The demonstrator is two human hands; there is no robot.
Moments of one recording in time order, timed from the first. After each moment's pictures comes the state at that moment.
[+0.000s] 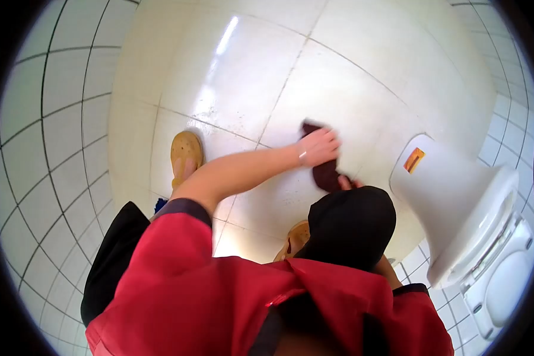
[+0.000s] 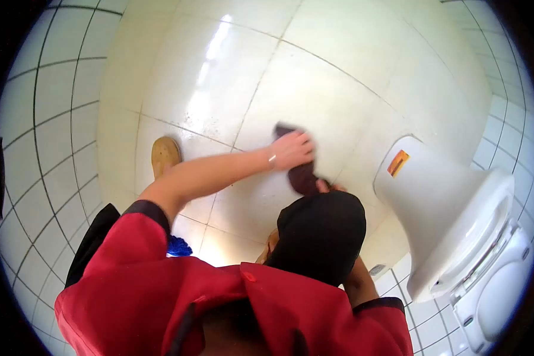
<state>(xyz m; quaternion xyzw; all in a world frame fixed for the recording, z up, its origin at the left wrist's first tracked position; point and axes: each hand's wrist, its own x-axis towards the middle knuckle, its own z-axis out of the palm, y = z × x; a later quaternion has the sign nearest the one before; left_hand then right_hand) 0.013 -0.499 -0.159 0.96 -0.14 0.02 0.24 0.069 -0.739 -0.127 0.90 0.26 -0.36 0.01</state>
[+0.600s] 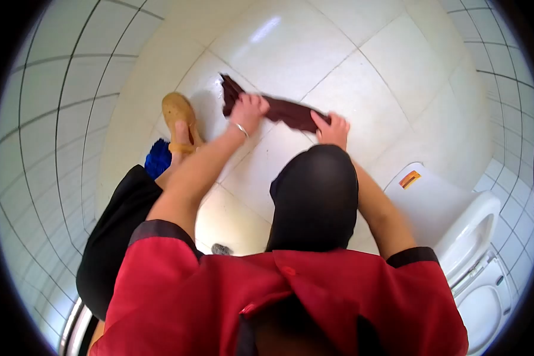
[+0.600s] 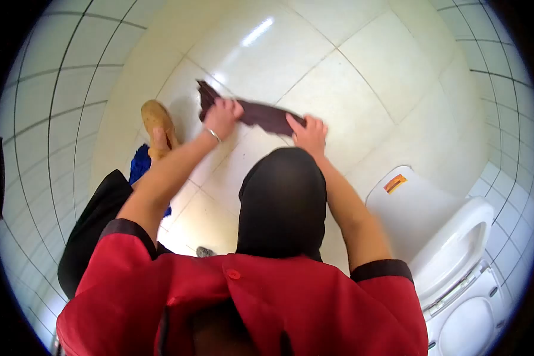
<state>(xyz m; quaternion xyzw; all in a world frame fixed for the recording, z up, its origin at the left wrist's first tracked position) -0.181 -0.450 -0.160 0.92 0.36 -0.17 -0.01 0.058 -0.566 -0.156 0.70 0.70 -0.08 -0.13</state>
